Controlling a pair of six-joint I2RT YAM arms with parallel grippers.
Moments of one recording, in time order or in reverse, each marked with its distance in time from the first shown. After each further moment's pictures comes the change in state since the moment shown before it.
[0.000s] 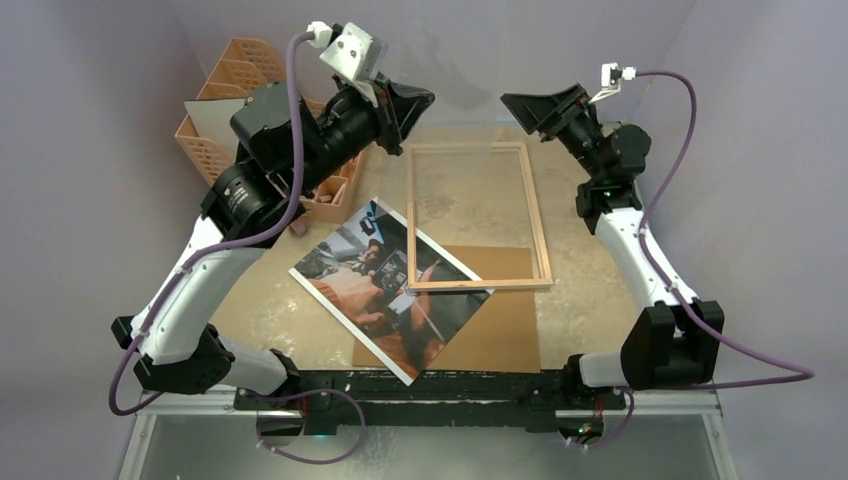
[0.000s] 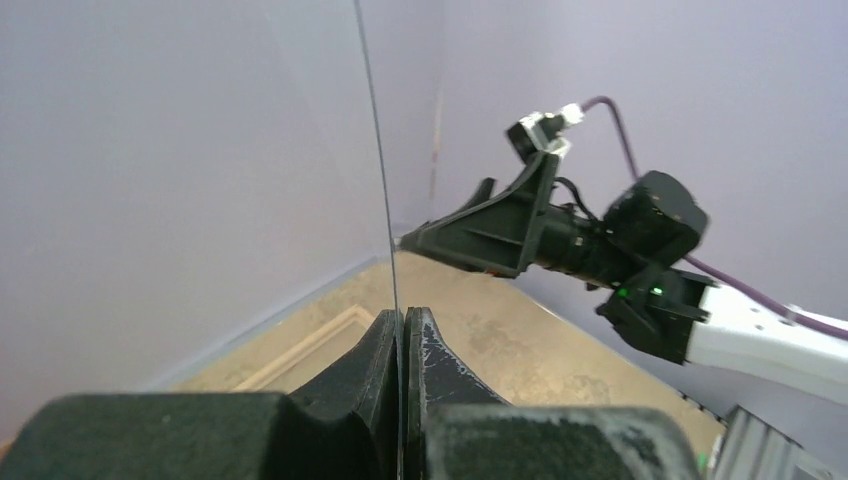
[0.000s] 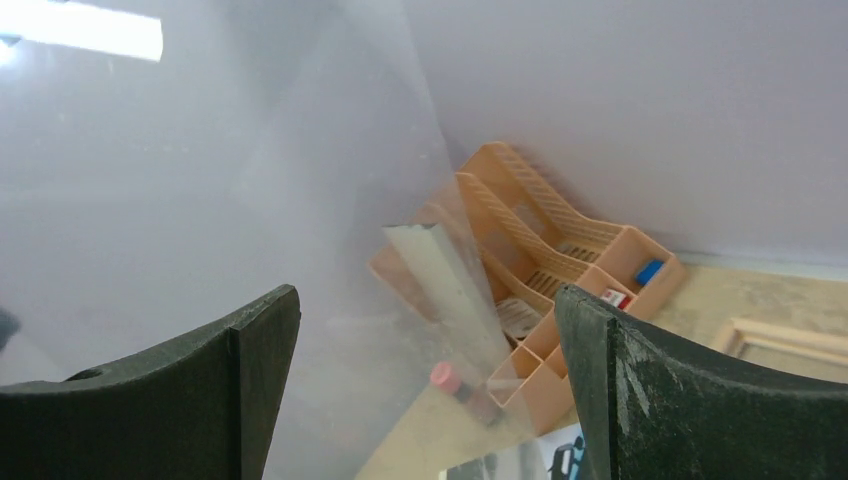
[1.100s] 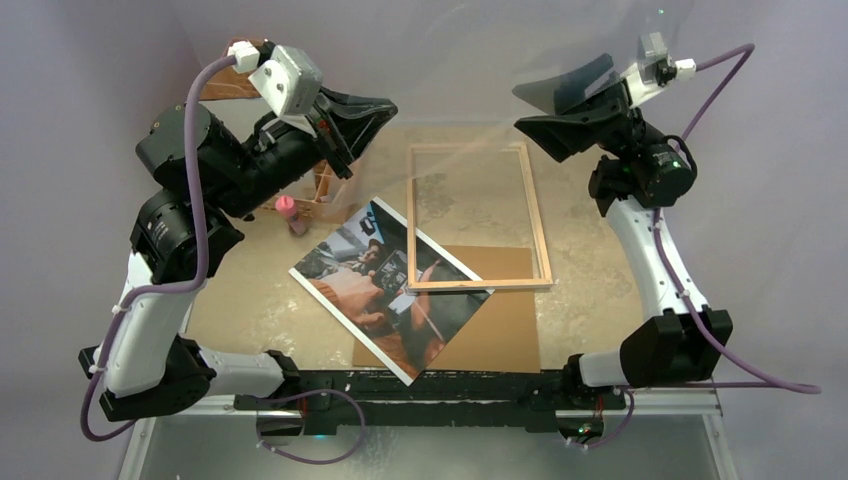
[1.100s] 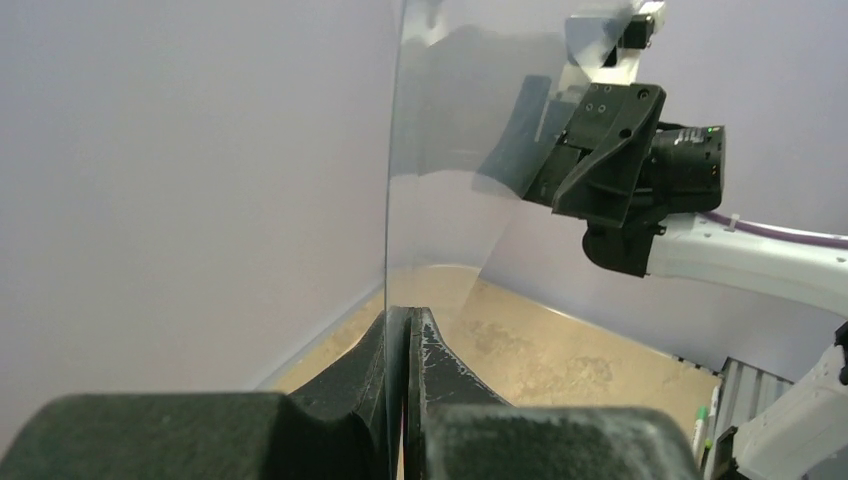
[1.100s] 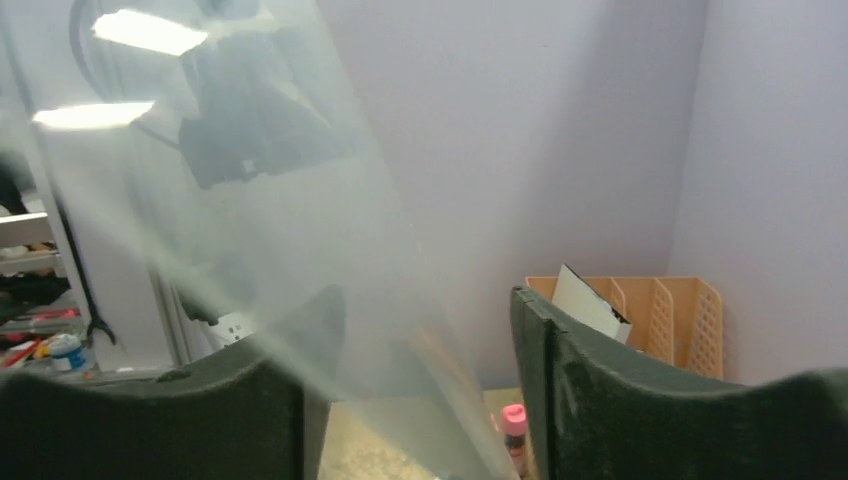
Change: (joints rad) left arm 0.000 -0.135 0.054 -0.097 0.170 0.123; right arm 0.001 0.005 0.217 0.715 -0.431 0.298
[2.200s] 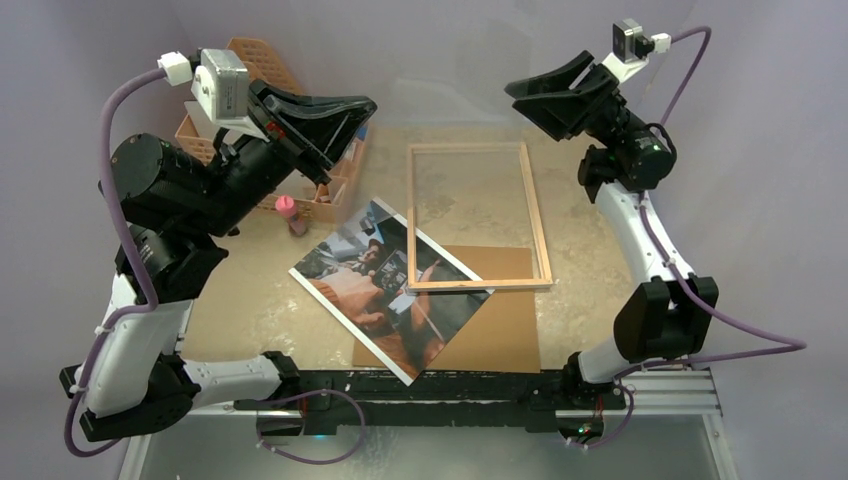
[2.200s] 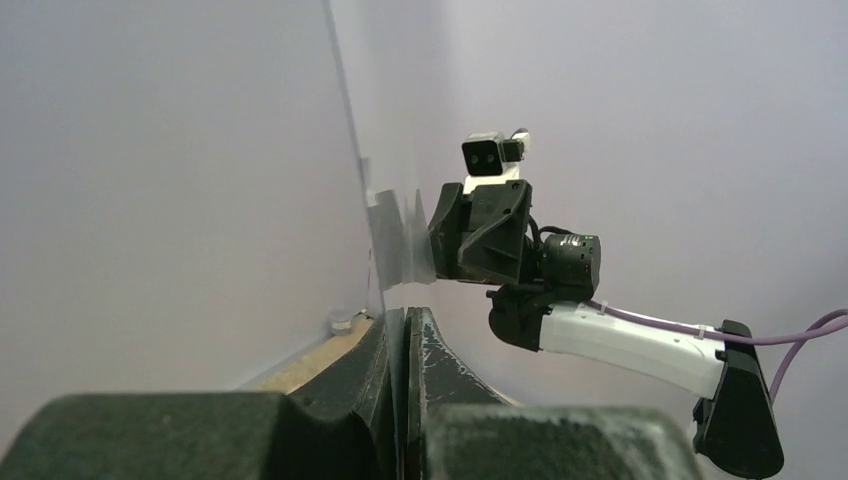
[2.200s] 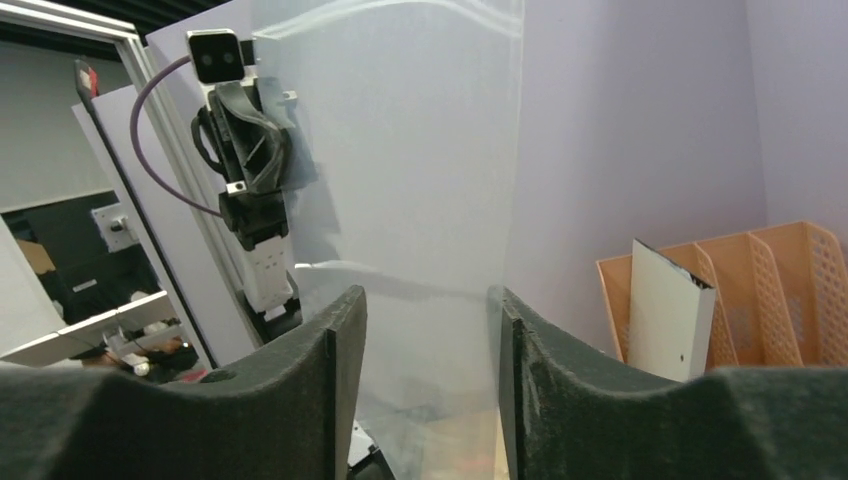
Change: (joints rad) left arm 0.000 -0.129 -0.157 0.186 -0.041 -0.204; right arm 0.000 0.140 0.033 0.065 0.039 0.270
